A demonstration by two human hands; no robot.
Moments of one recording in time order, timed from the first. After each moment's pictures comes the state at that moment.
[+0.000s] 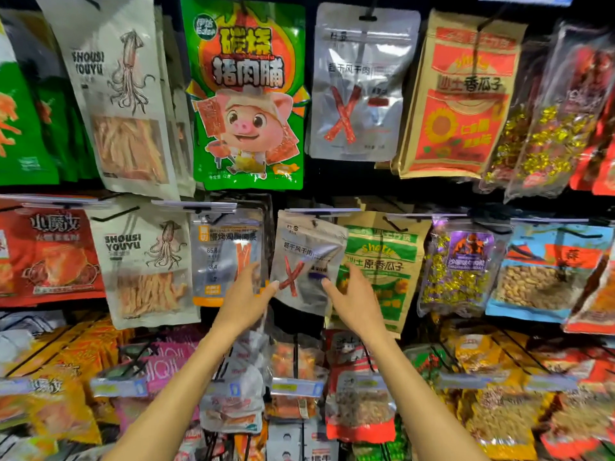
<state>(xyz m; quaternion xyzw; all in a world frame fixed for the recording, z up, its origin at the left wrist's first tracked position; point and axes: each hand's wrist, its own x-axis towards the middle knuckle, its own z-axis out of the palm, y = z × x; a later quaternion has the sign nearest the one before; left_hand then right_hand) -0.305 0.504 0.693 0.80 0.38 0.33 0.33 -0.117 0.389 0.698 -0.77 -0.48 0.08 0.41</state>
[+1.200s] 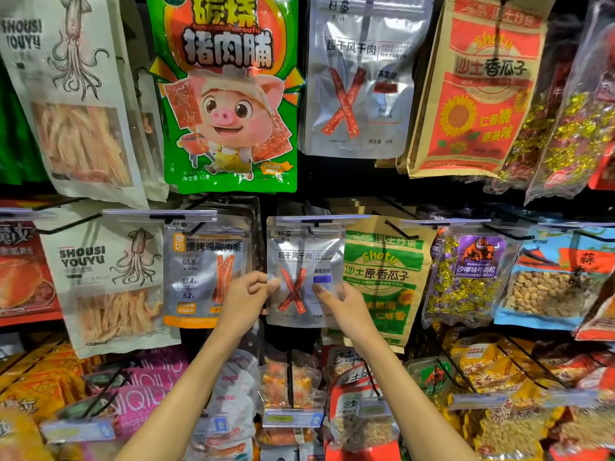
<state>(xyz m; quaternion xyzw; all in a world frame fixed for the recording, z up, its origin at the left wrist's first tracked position) -0.262 0.545 0.680 0.72 0.30 0.42 0.47 -0.106 0.423 0.687 -0.63 -0.45 0.23 0.59</state>
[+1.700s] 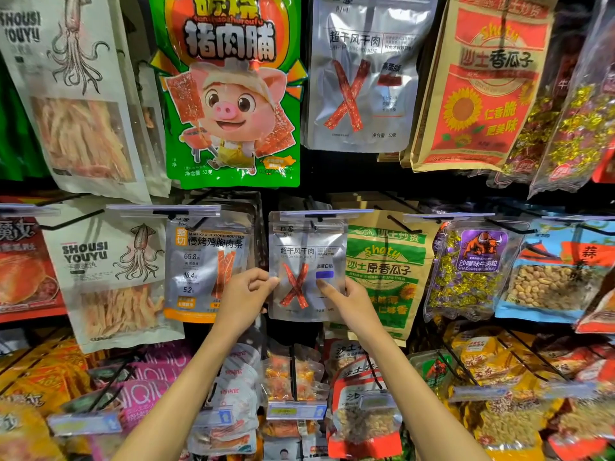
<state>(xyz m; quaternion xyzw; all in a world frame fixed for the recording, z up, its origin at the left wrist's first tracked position) -0.270 0.546 0.679 0.75 0.31 0.42 0.40 -0.101 0.423 0.680 -0.64 -0.44 0.24 0.59</state>
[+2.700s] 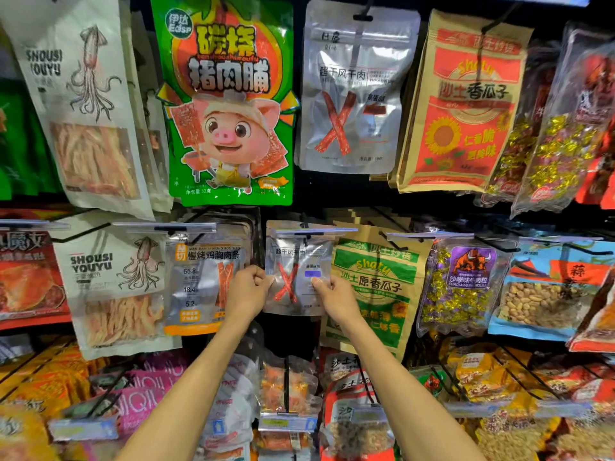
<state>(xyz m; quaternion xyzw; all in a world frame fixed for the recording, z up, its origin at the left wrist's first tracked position) -0.237 0.564 0.701 0.74 0.43 0.40 0.31 -0.078 0.470 0.687 -0.71 -0.43 0.17 0.53</state>
